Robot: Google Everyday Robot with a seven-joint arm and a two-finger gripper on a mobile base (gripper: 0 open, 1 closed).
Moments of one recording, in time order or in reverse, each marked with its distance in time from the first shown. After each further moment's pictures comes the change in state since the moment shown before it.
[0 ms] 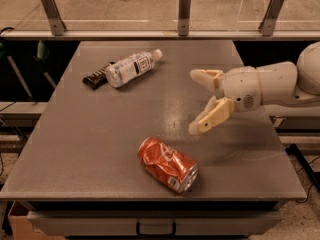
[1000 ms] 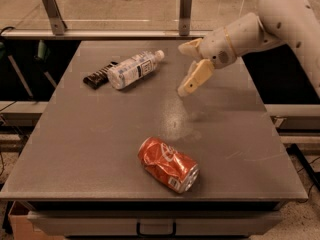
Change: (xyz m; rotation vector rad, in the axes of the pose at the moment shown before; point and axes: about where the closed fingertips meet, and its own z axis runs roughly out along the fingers) arm -0.009 -0.113 0.030 -0.018 0.283 -0.086
